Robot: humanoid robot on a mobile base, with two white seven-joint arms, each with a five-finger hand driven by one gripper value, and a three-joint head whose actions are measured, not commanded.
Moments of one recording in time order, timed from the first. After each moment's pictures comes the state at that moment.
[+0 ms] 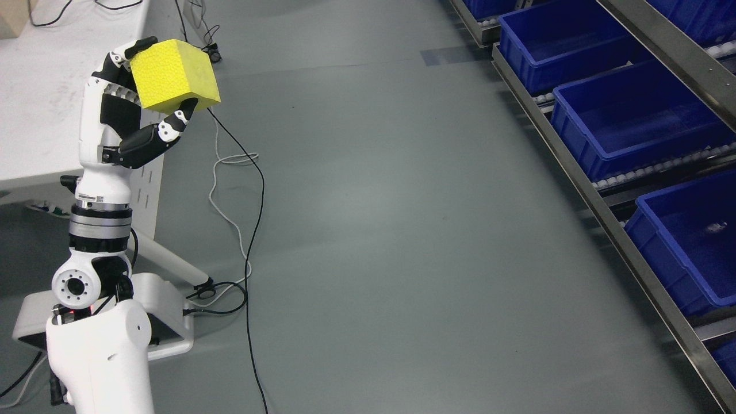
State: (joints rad) left arm -0.43 0.00 0.31 -1.55 0.15 -0.40 -0.48; right arm 0.04 0.00 0.08 0.00 0.00 -0.04 -0.03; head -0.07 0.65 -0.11
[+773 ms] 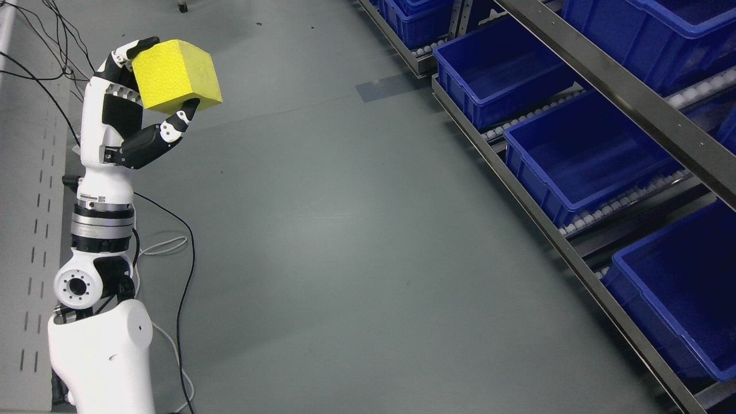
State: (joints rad) left arm -0.43 0.00 0.31 -1.55 0.15 -0.40 -0.48; right arm 0.04 0.00 0.08 0.00 0.00 -0.04 -0.03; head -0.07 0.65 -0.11
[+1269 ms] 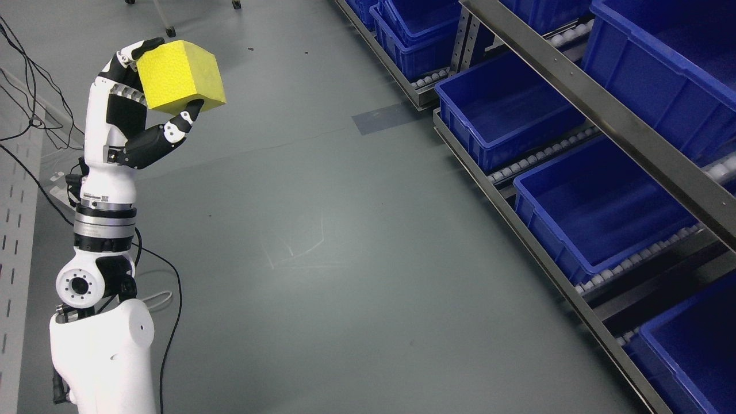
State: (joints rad) left arm -0.43 0.00 0.30 -1.55 0.15 -0.41 -0.49; right arm 0.04 0.00 0.08 0.00 0.00 -0.04 -0.03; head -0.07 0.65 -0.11
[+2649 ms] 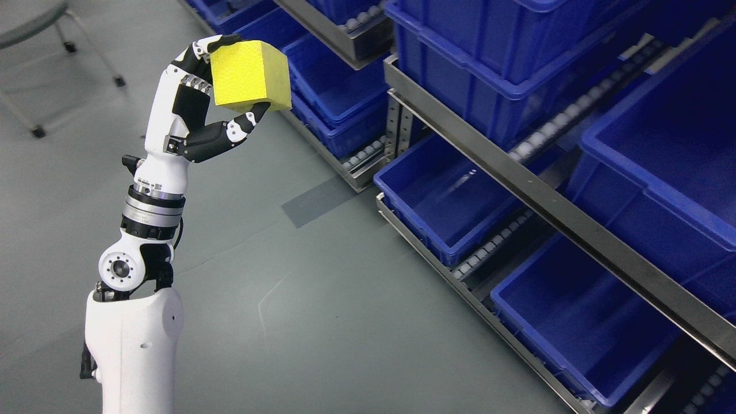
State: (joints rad) left arm -0.46 0.00 0.12 -1.55 0.15 -0.42 -0.49; right arm 0.04 0.00 0.08 0.00 0.00 -0.04 -0.03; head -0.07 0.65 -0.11
